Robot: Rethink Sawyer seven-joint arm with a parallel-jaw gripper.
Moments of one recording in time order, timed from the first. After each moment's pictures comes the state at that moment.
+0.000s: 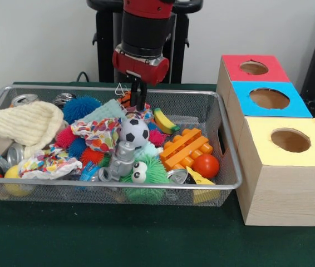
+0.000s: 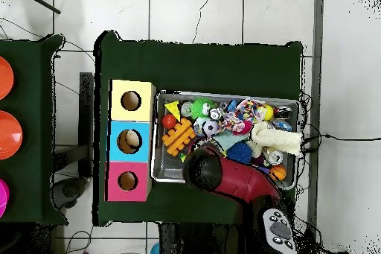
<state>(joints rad) -0.25 -0.65 -0.12 1.89 0.01 0.21 2.02</state>
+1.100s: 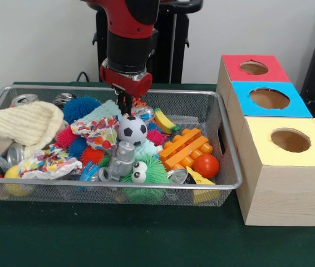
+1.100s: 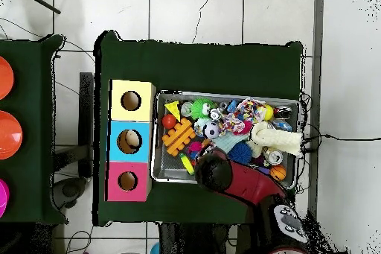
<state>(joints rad) -0.32 -0.55 -0.11 1.89 -0.01 0.16 2.02</state>
